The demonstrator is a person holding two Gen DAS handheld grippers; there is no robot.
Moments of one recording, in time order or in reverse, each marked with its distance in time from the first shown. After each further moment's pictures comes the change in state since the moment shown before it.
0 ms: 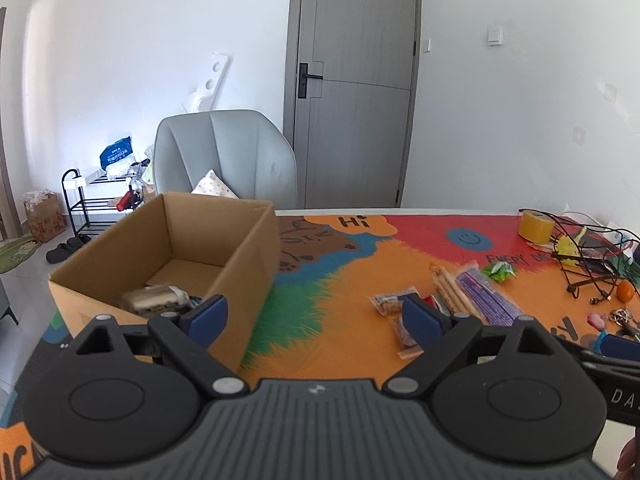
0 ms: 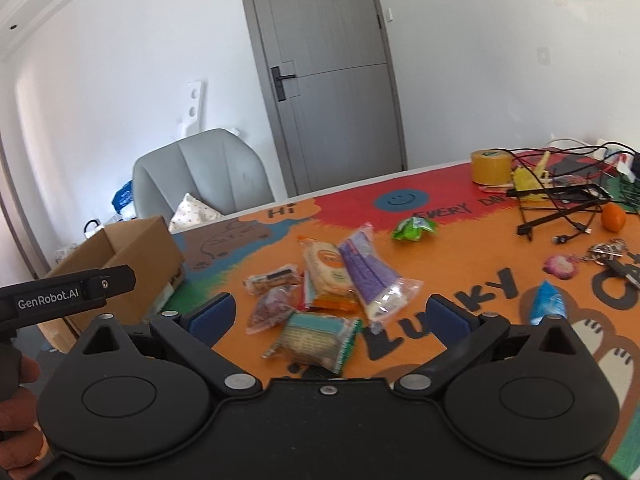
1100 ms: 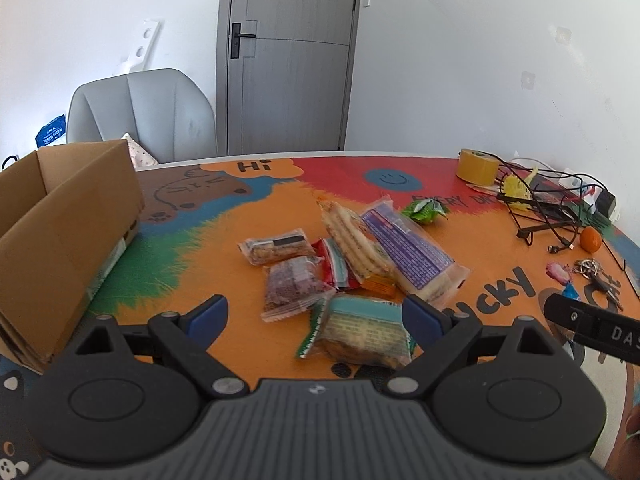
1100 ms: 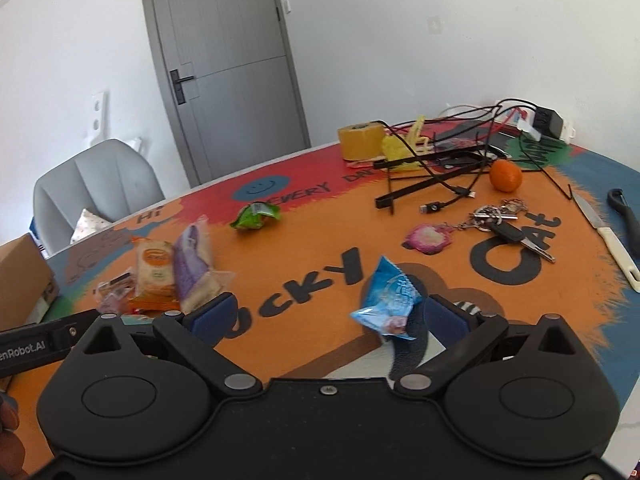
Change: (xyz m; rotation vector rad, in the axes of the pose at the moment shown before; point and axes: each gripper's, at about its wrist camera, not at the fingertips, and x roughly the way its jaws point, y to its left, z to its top) left arm 0.061 -0.087 -0.039 0.062 0.109 -0.150; right arm 0.023 -0.106 -0.016 0.122 0.016 -0.238
